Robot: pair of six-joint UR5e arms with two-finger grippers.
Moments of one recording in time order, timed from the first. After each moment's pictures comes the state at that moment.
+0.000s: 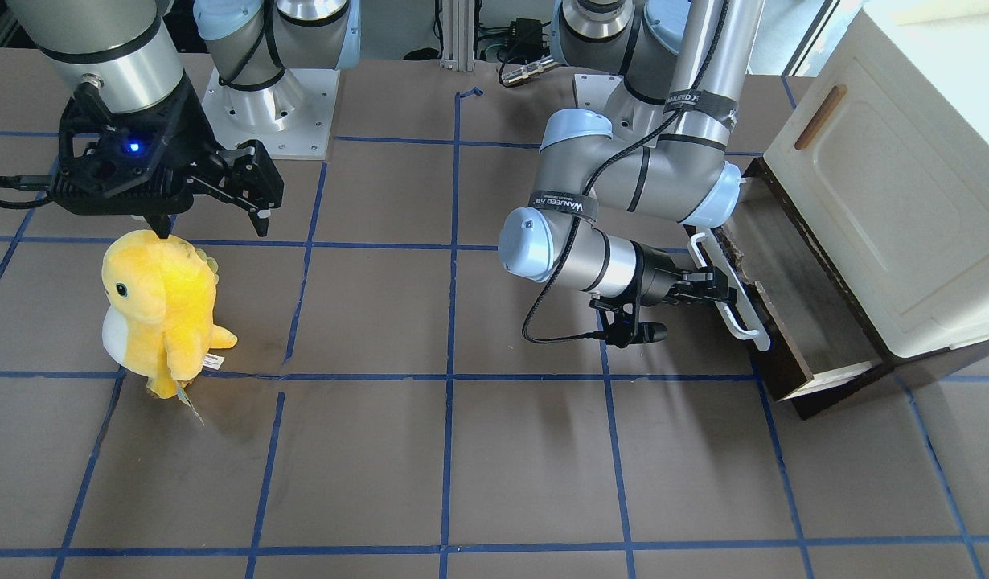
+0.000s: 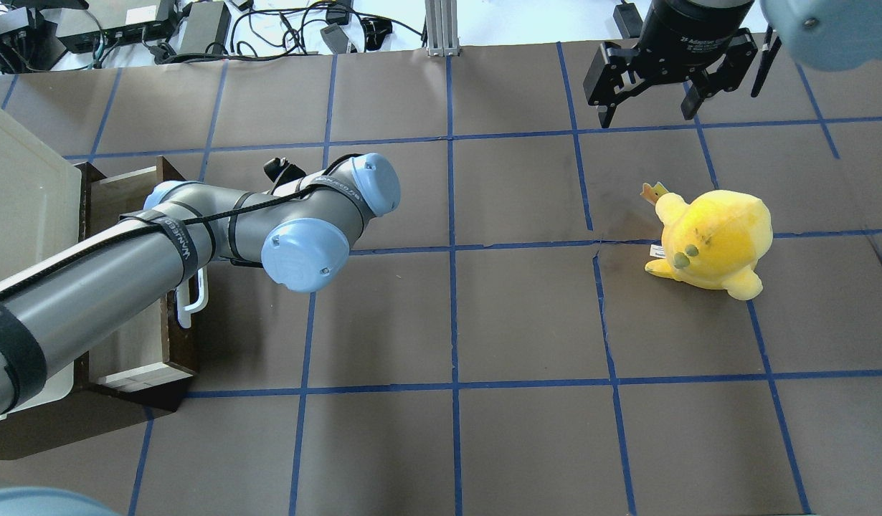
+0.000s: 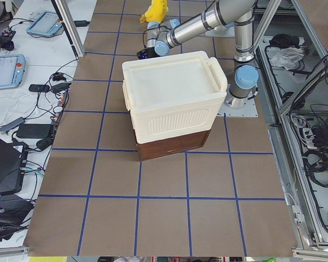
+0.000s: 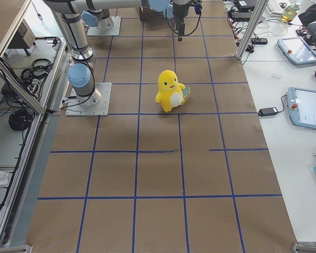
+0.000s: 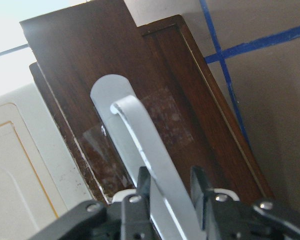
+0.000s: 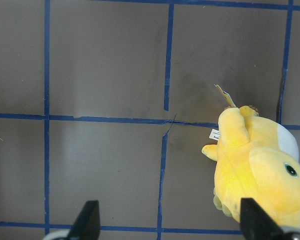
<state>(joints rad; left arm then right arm) -1.81 -1.95 -1.87 -1.39 2.64 -0.21 1.60 -1.48 1.44 -1.57 -1.58 -0.02</state>
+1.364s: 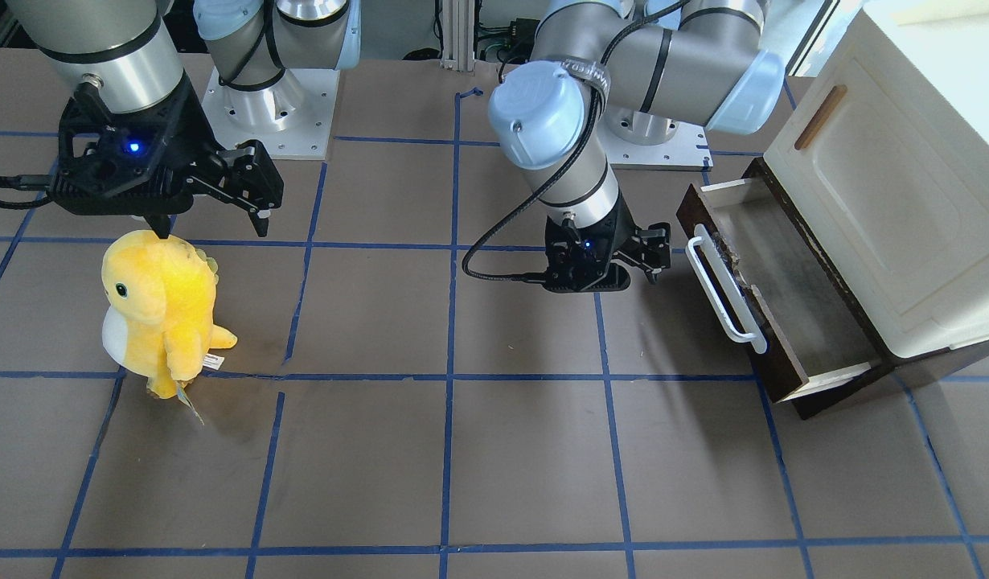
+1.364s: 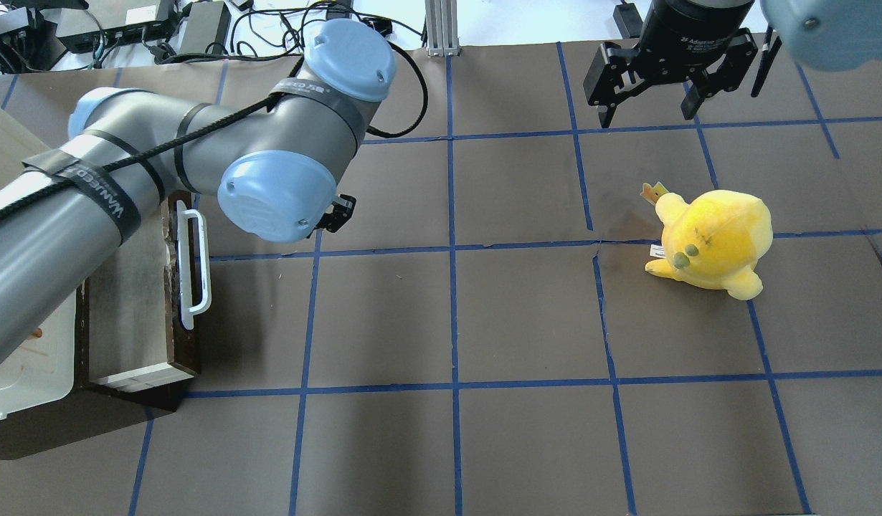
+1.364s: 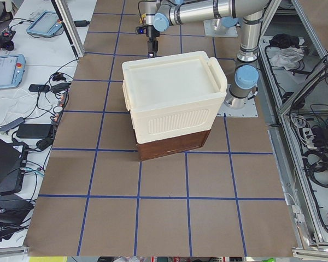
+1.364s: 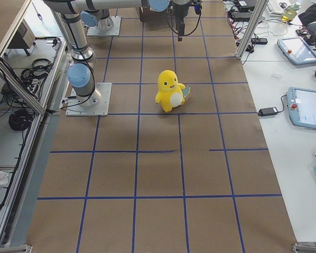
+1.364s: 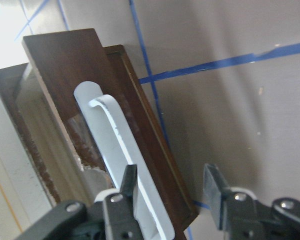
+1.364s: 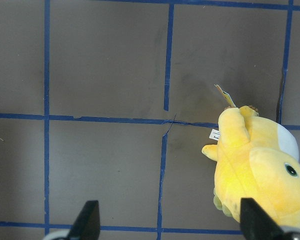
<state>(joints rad) -1.84 -1.76 -1.66 -1.41 1.99 -0.10 1.60 -1.48 1.44 -1.57 -1.58 -0.02</state>
